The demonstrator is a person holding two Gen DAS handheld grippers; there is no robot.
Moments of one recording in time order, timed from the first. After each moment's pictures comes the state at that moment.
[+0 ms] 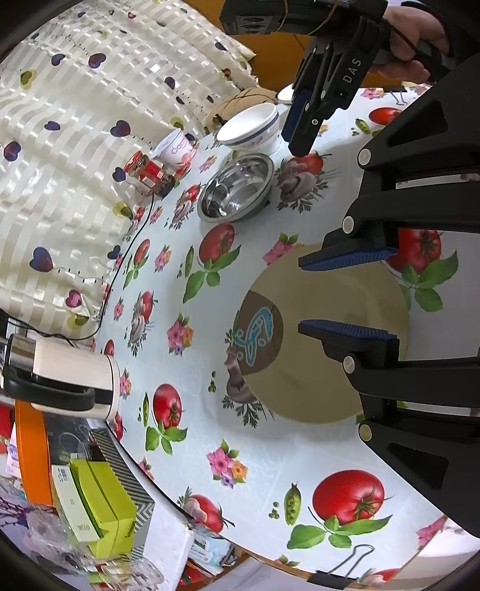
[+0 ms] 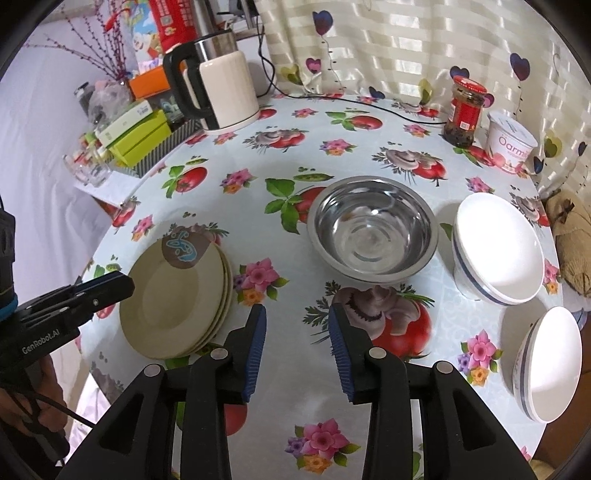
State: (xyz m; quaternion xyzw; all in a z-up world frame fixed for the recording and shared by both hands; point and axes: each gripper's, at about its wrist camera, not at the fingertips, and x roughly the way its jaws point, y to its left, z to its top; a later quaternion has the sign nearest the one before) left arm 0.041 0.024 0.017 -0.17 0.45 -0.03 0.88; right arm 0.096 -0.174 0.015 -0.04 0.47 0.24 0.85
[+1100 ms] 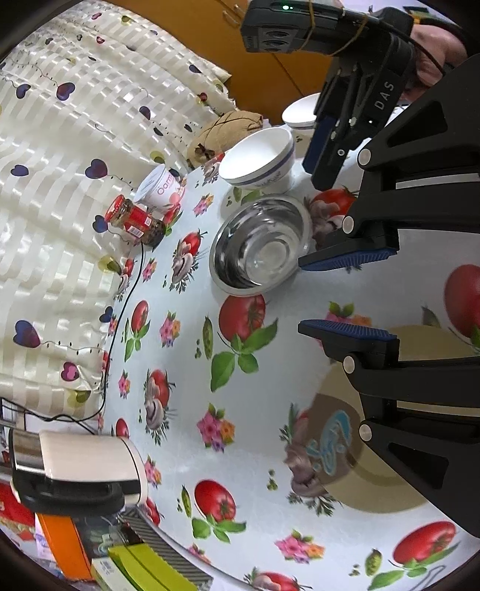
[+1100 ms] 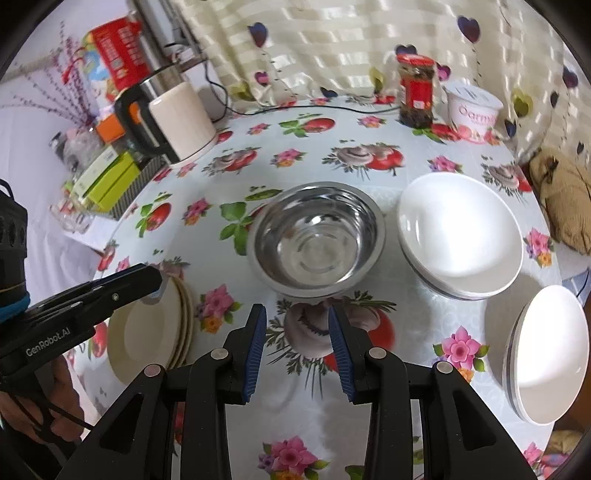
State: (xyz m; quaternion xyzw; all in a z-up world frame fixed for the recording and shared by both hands) left arm 0.124 -0.036 0.022 -0.14 0.45 -0.11 0.87; right arm 0.127 -0.224 0.005 0.05 0.47 0.20 0.86
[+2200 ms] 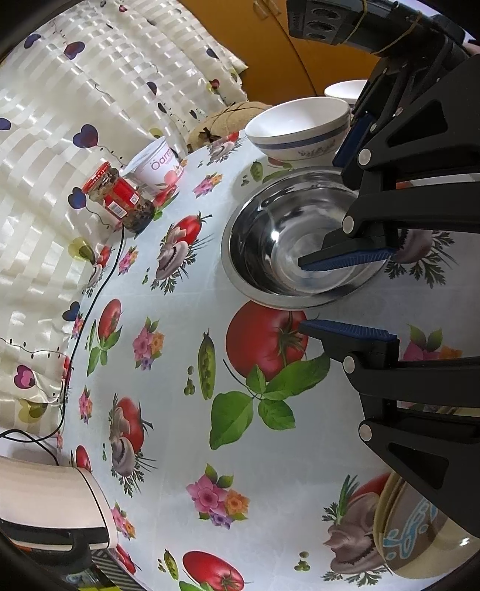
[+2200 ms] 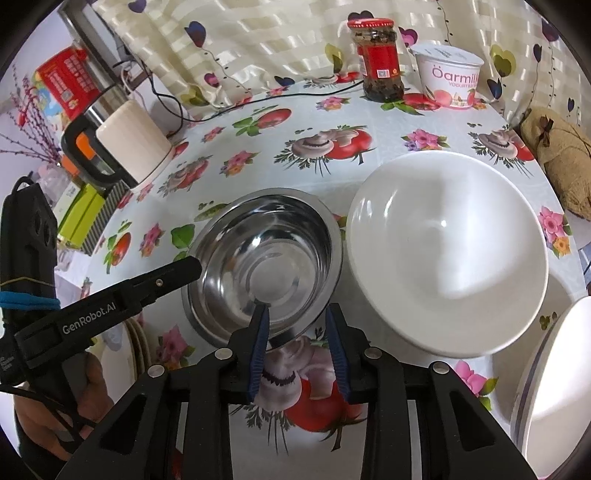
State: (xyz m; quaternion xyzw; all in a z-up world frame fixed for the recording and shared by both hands) left arm 0.207 -0.059 -0.032 -0.18 0.50 -0.11 0.84; right arm 0.183 -0.245 -0.032 0.10 0.50 0.17 0.85
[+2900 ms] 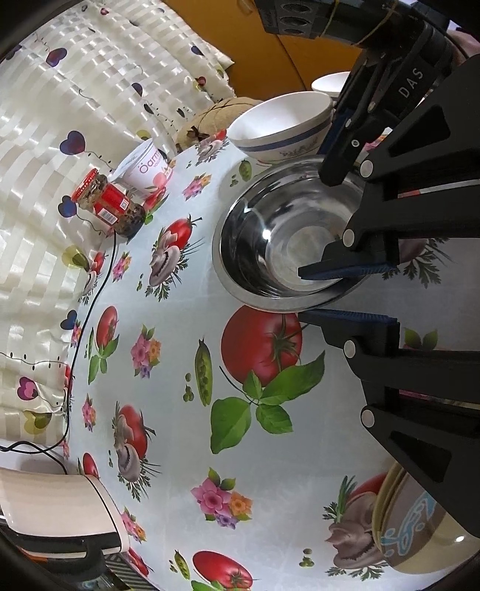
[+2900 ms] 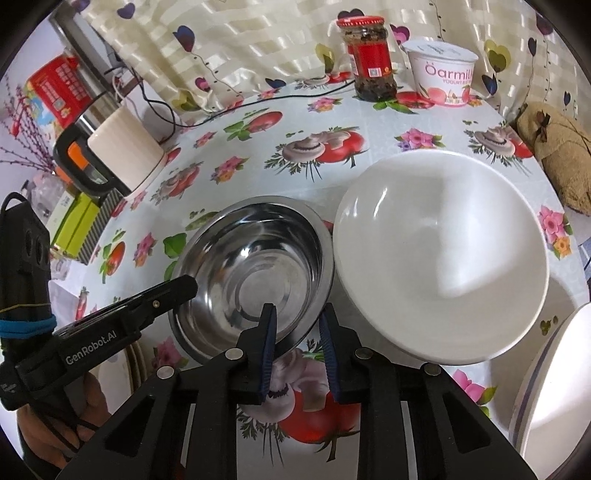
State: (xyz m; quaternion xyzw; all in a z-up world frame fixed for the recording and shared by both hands) left arm 0.202 -0.068 -0.030 -0.16 0.50 -0.11 0.84; right arm 0.189 -0.249 -0.033 0.11 0.49 0.16 0.85
